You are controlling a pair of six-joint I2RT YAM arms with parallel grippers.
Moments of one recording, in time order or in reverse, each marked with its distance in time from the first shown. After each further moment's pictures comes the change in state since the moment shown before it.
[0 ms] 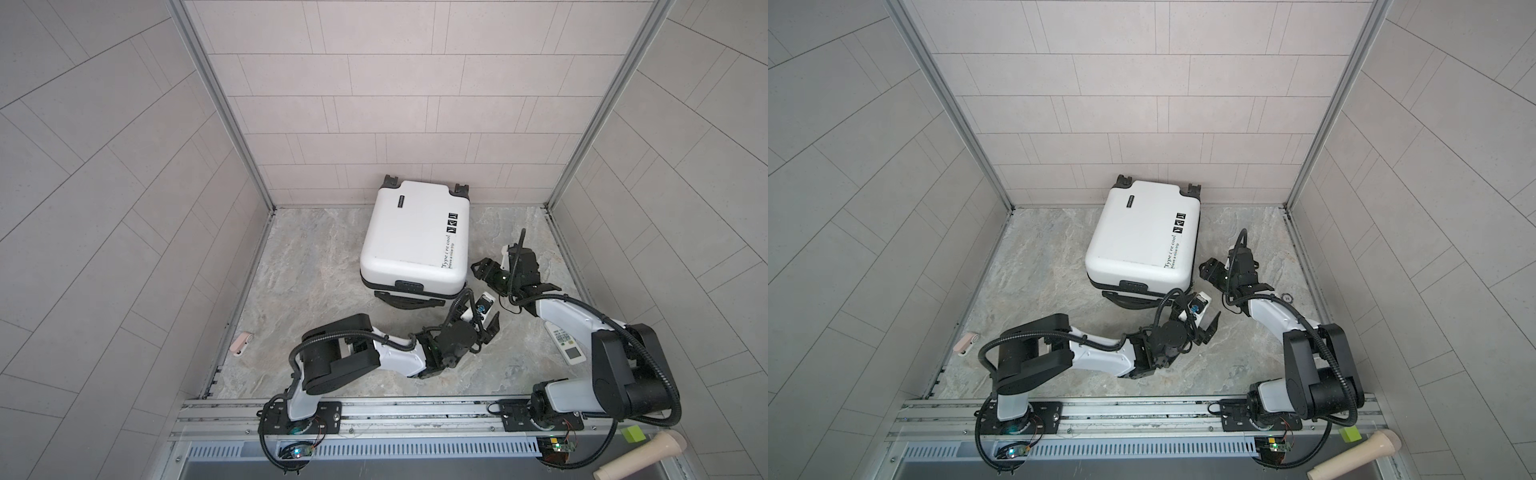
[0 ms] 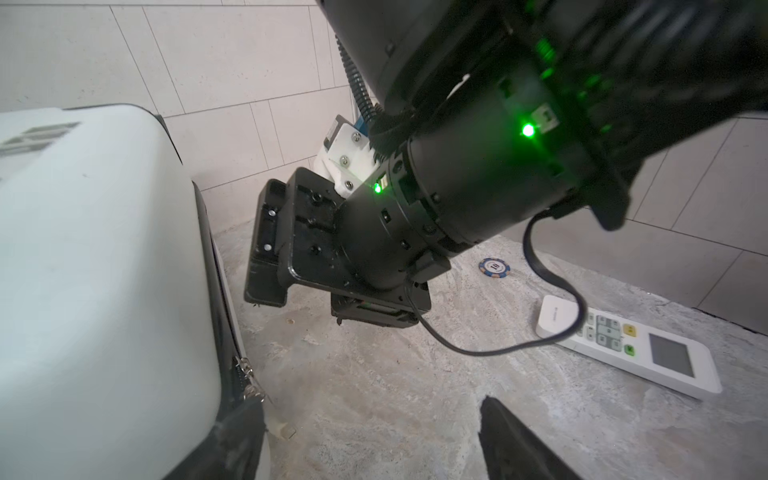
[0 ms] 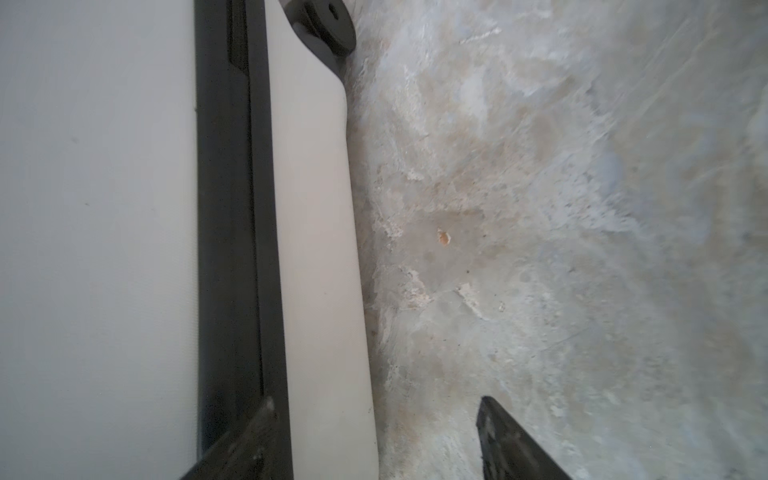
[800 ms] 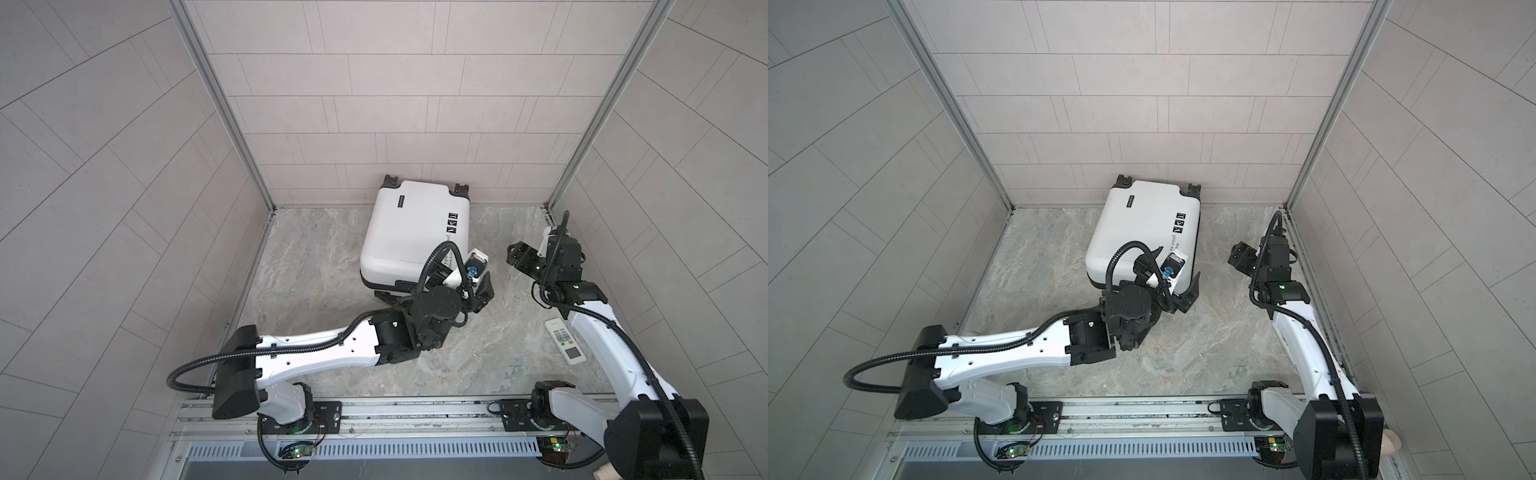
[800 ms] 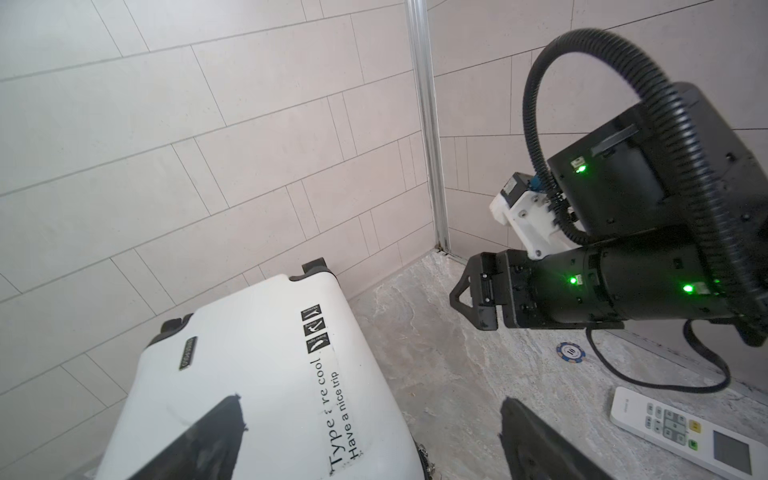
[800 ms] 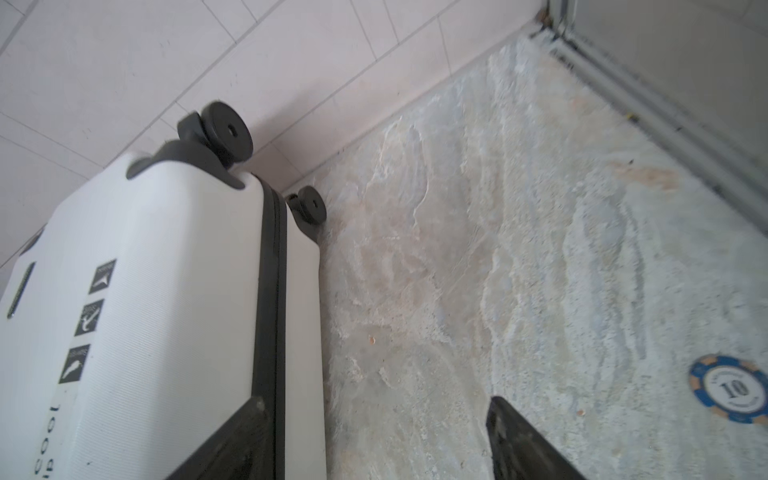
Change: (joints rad) left arm -0.024 -0.484 0.219 -0.603 -0.179 0.247; right arm -0.128 -0.314 0.156 -0.306 0.232 -0.203
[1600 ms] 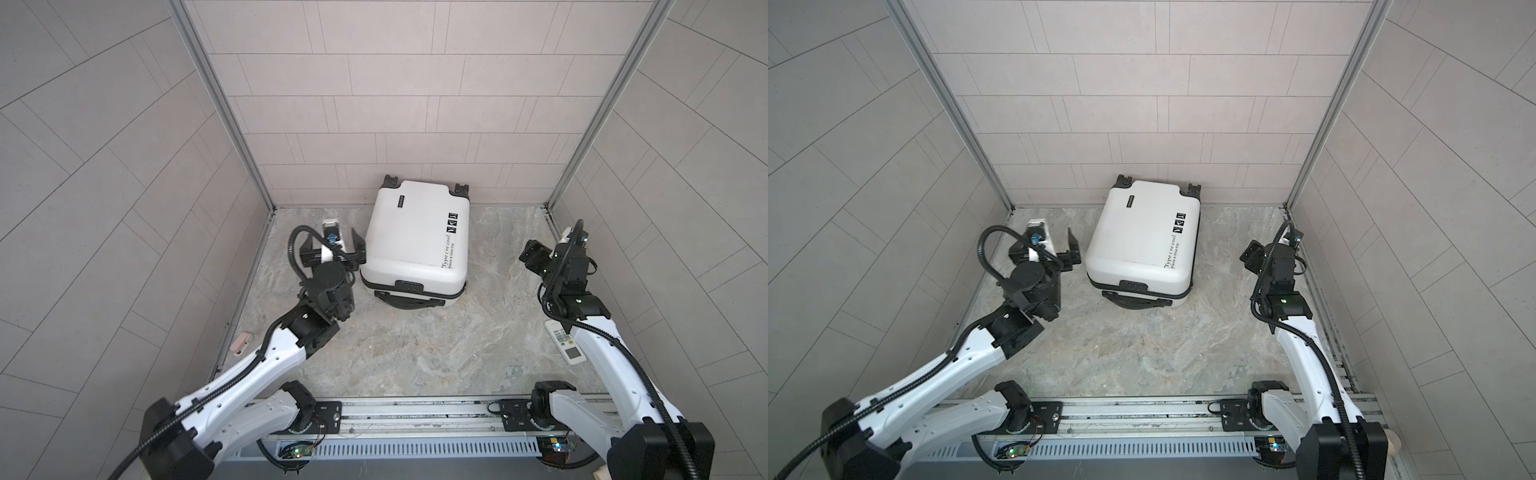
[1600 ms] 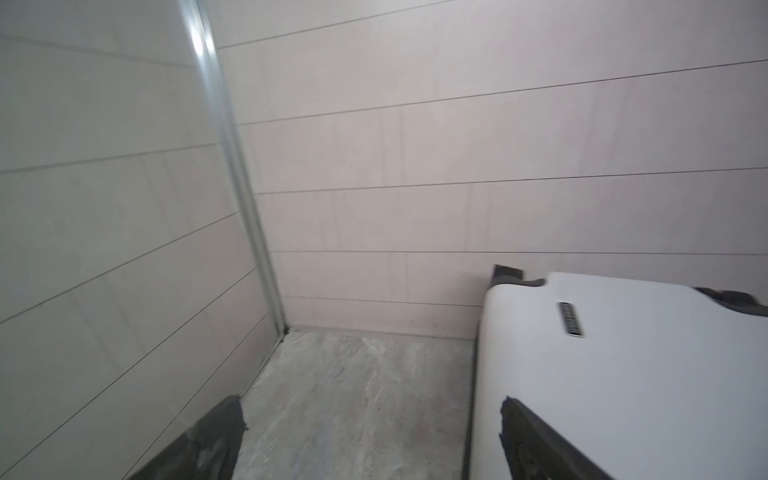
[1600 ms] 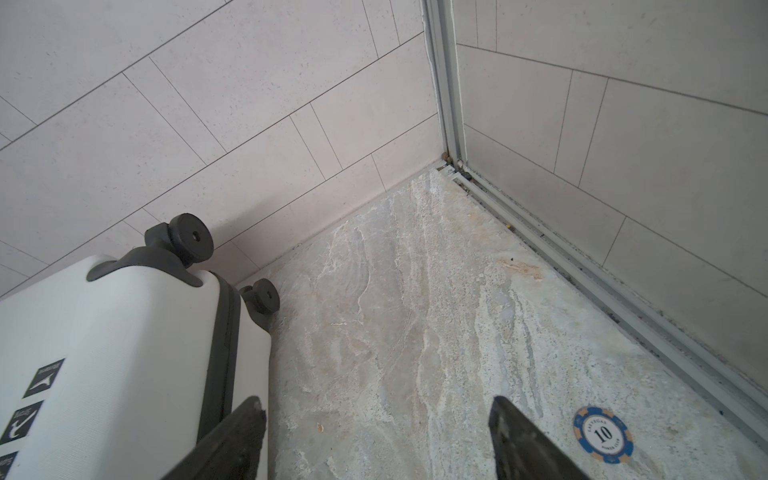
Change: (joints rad) left arm 0.713 -0.514 -0.499 0.067 -0.130 -0.180; right arm 0.023 -0.066 -0.093 0.177 0.271 -0.066
